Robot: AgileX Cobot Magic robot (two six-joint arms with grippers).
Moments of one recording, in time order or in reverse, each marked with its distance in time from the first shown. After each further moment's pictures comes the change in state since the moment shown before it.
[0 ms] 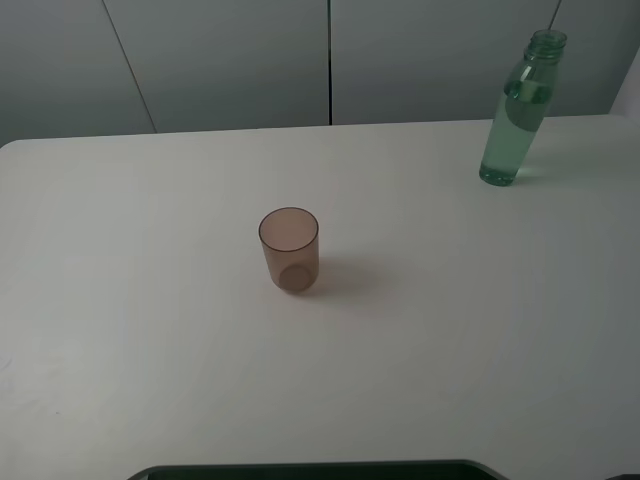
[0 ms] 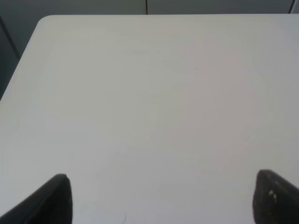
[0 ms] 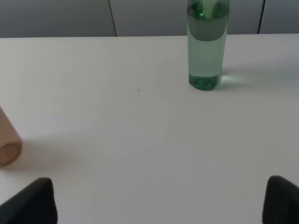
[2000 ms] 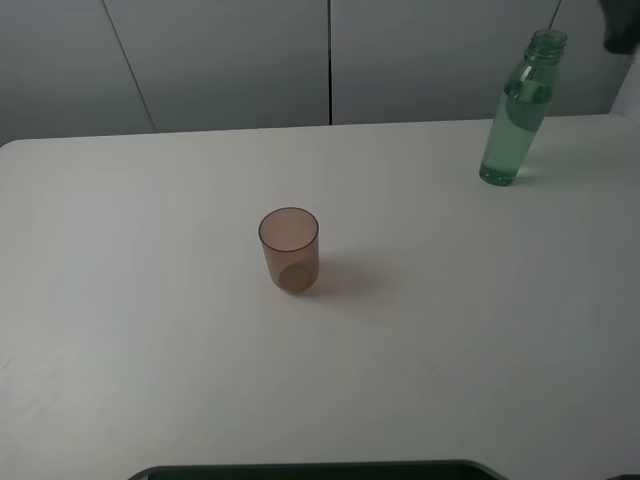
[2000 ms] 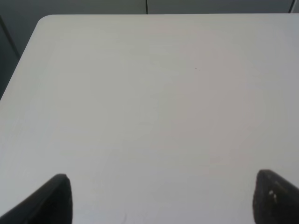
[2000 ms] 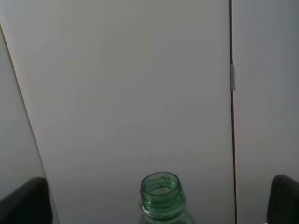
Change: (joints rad) left arm 0.000 0.000 0.000 0.000 0.000 0.000; right arm 0.000 1.155 0.097 -0.111 -1.721 0.121
